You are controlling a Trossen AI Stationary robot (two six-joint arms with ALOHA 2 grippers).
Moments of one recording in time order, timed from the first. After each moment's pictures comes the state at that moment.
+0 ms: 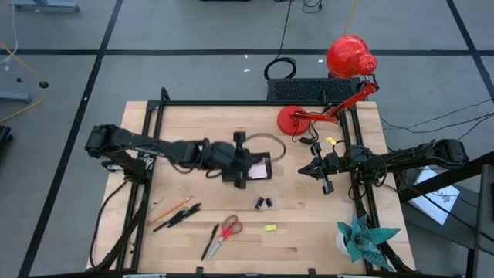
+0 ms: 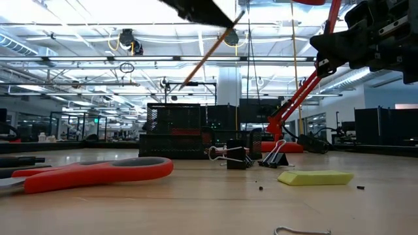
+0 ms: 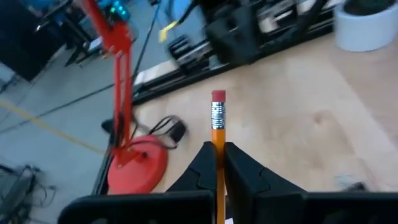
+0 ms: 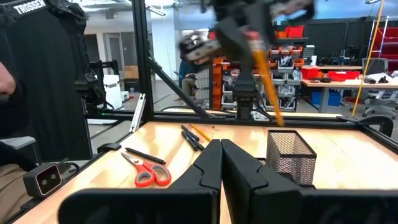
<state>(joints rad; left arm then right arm) -0.09 1.57 1.21 -0.07 -0.26 0.34 -0.04 0.78 0.02 0.87 -0.23 0.04</state>
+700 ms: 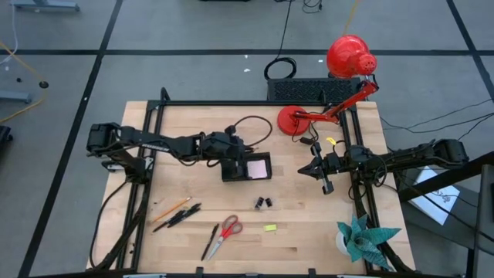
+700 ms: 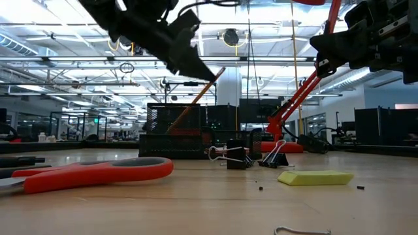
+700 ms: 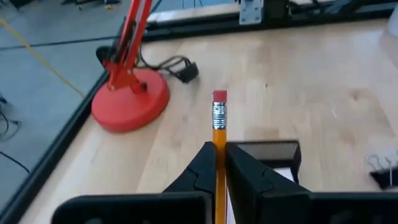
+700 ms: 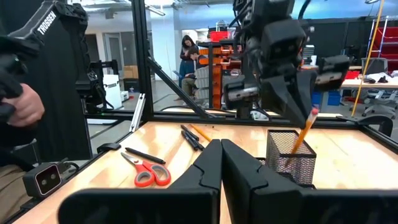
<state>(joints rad) 0.08 1.57 0.90 0.19 -0.14 0.12 -0.04 0.78 0.02 0.86 -0.23 0.04</state>
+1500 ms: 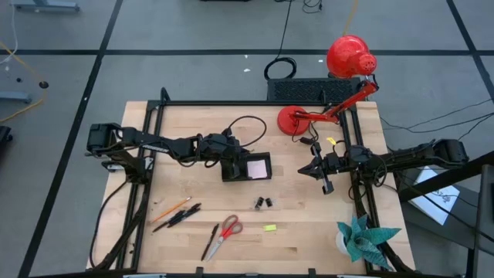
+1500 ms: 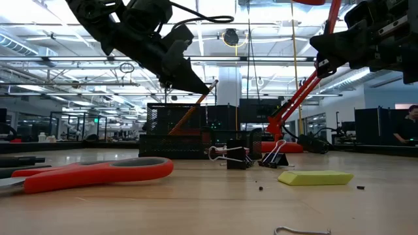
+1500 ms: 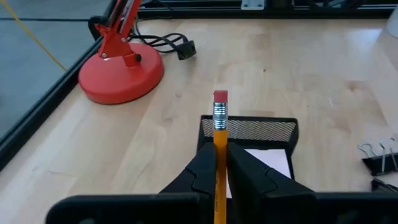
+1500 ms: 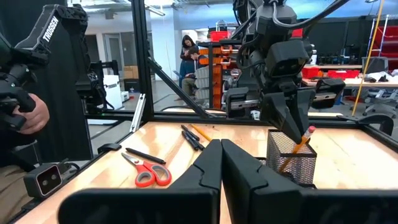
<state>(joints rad) 0.10 1.57 0.80 0.28 -0.09 0.02 -0.04 0.78 0.02 0.86 -0.23 0.05</state>
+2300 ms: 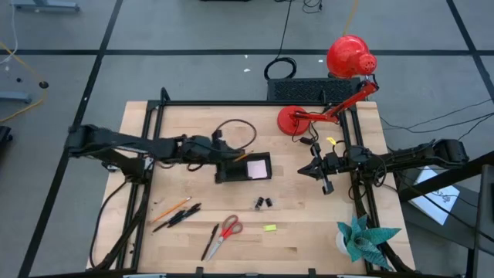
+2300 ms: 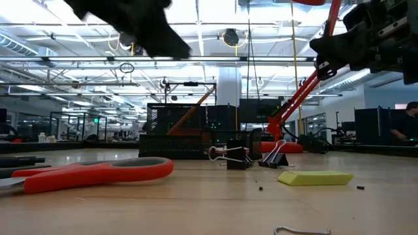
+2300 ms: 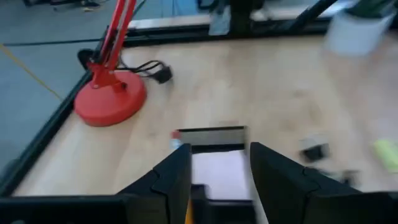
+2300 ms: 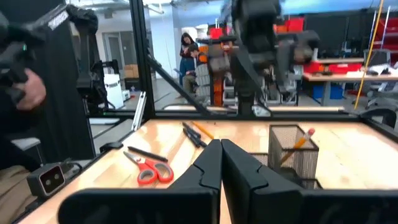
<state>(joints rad) -0.01 1.29 0.81 0.01 -0.11 0.02 -0.04 0.78 0.02 0.85 -0.23 0.07</state>
